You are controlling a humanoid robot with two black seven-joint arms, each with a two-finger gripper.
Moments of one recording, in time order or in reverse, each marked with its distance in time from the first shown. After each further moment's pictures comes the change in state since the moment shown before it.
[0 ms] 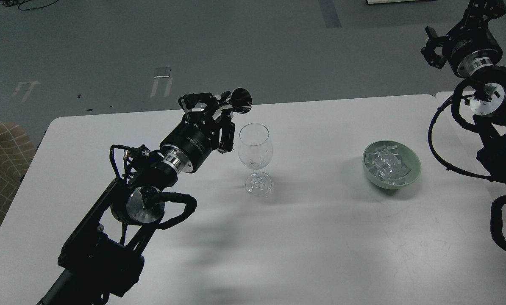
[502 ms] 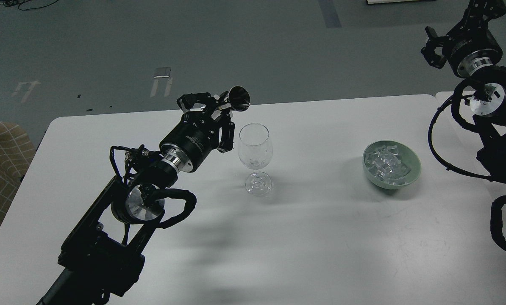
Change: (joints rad) left arm 0.000 -0.001 0.000 -0.007 -0.039 0.023 -0.002; right arm 0.000 0.000 0.000 0.000 0.000 0.000 0.000
